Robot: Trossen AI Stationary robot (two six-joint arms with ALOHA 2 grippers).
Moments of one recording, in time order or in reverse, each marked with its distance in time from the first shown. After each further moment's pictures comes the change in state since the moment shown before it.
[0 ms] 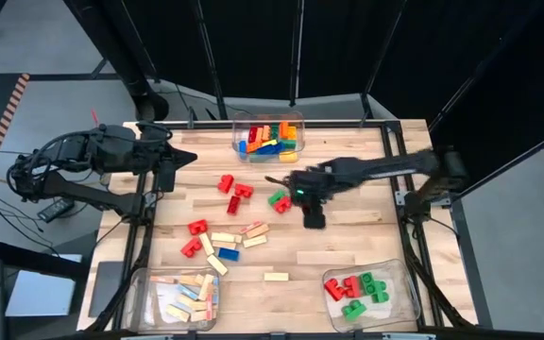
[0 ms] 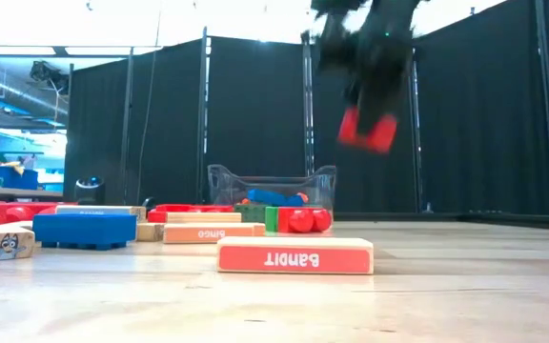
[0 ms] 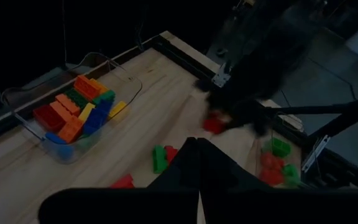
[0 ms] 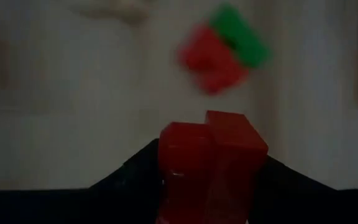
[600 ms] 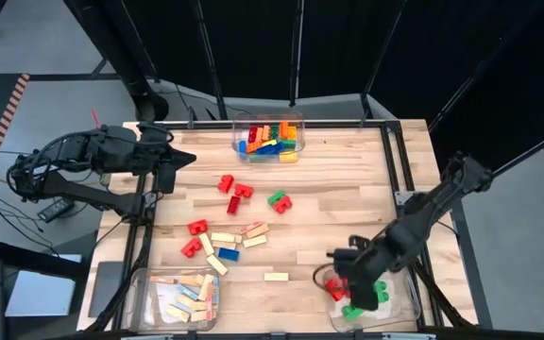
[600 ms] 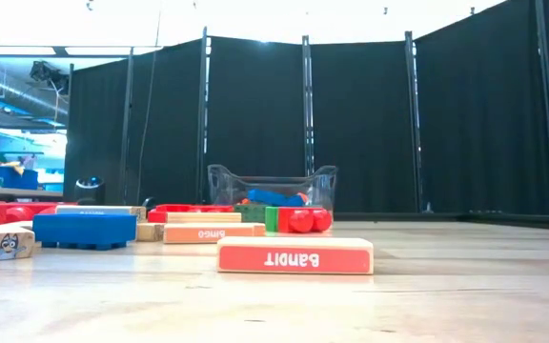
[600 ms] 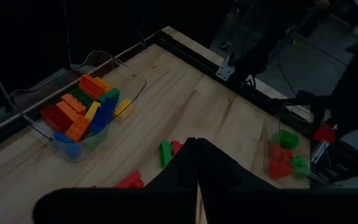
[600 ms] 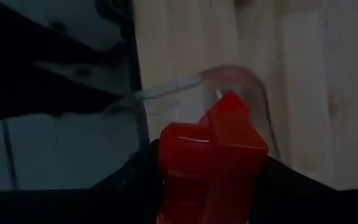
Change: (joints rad) left arm 0.000 0.000 0.000 -0.026 0.000 0.039; right arm 0.658 -0.167 0.001 -0.035 -0.073 0.800
